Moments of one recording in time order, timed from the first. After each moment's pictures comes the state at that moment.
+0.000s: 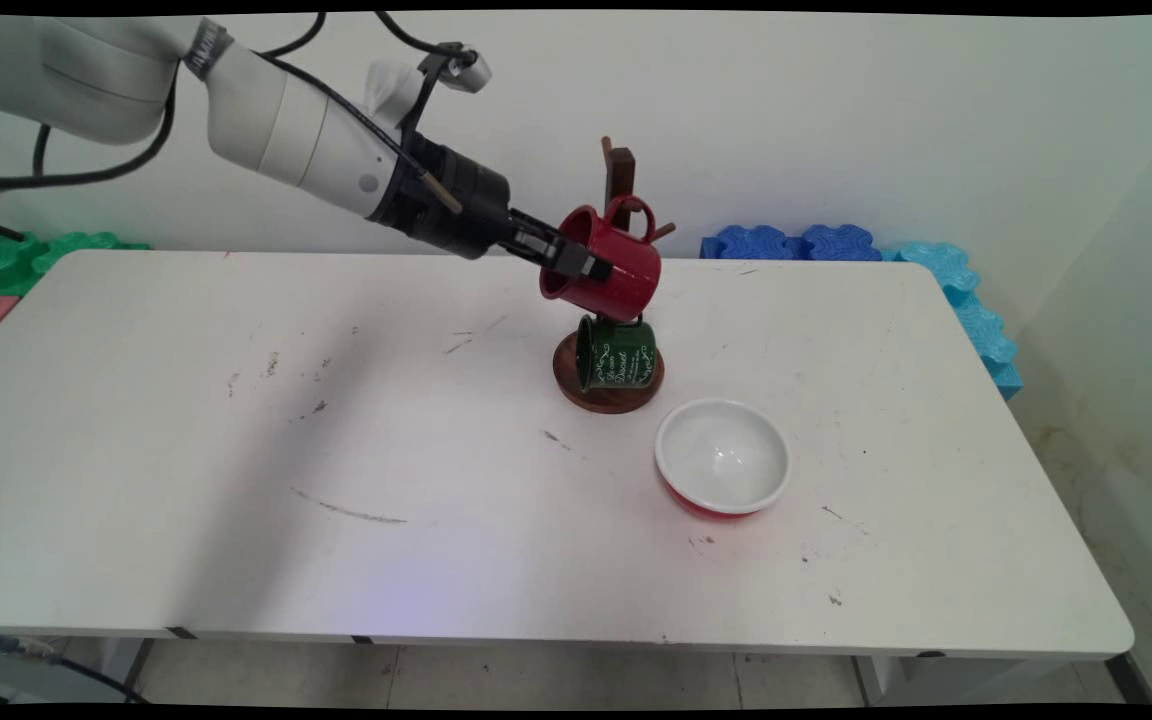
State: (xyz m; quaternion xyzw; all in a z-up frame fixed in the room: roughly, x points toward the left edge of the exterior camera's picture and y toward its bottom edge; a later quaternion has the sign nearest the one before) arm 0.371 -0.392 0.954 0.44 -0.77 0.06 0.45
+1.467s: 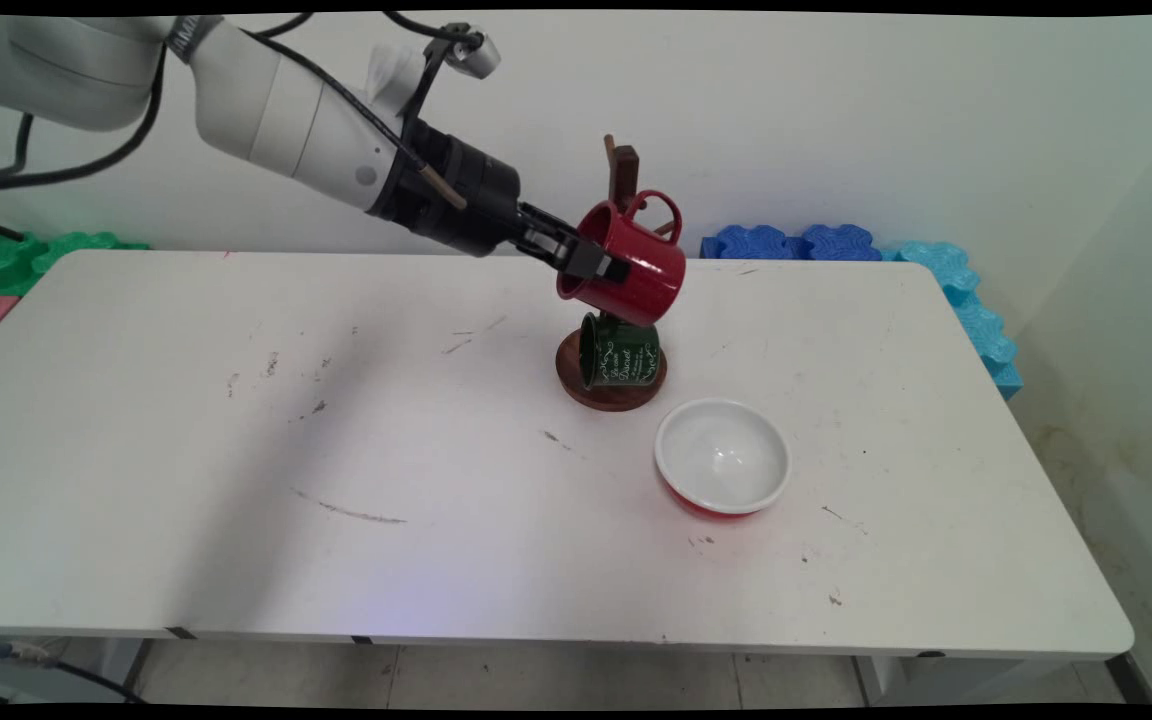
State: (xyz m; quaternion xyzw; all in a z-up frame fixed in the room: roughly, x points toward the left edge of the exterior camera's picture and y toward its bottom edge) arm 0.353 -0.376 0.974 0.41 -0.79 0.06 0.46
